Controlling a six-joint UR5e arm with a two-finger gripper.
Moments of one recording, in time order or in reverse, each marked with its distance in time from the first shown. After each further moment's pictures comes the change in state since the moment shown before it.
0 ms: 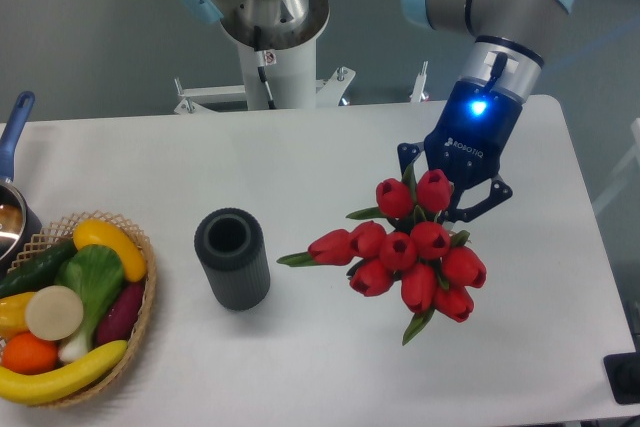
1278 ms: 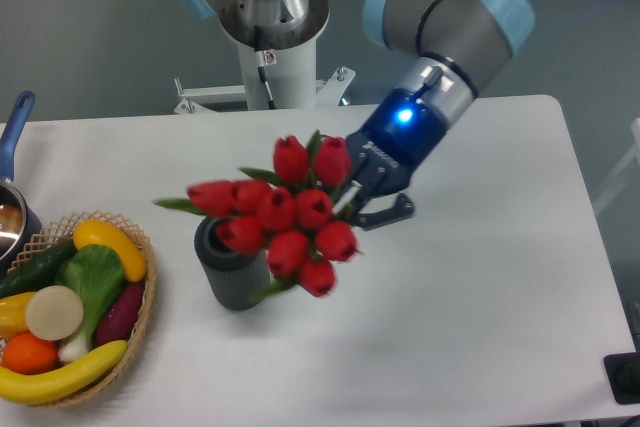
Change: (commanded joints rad) arm -0.140 0.024 -0.159 0.011 -0.471 0.083
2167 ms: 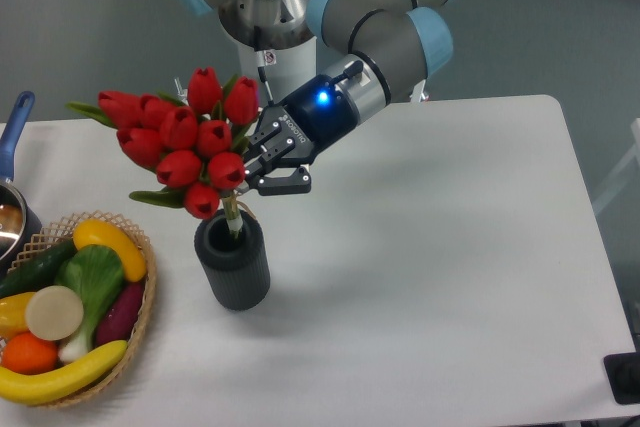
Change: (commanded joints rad) arm -0.041 0.060 -0.157 0.000 -0.022 0.031
